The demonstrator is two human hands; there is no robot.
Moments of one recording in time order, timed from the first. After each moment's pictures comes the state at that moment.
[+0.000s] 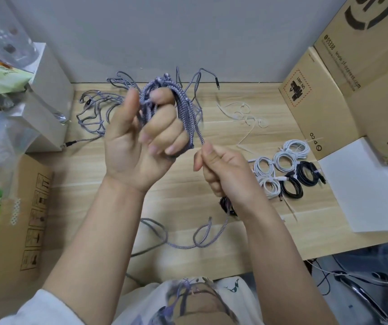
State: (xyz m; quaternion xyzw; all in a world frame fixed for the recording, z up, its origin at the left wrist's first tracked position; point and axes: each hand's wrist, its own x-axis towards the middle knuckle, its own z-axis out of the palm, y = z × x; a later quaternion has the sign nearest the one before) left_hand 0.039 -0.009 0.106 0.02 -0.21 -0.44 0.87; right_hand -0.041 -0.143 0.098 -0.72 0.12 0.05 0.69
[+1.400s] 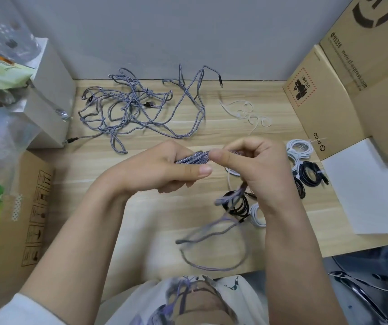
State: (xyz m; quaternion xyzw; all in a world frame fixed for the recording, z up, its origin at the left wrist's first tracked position) left_hand 0.035 0.002 0.092 0.68 -0.28 -0.42 0.53; right_hand -0.049 -0.160 0.124 -0.74 0.15 -0.05 0.66
